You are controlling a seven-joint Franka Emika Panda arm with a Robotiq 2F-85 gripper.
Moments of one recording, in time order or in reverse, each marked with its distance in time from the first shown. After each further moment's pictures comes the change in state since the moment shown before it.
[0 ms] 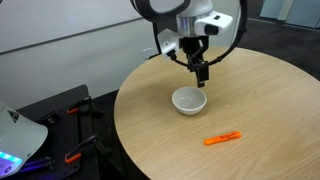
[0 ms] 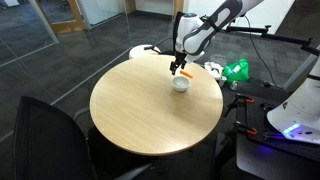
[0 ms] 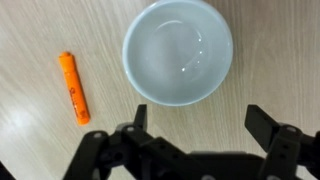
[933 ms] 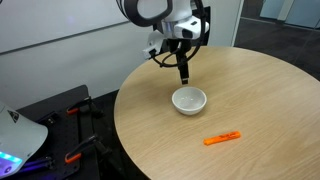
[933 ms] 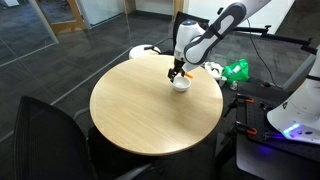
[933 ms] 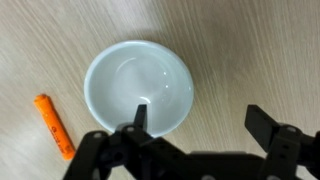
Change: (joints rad) arm 0.106 -0.013 -0.012 -0.075 0.001 0.052 0.209
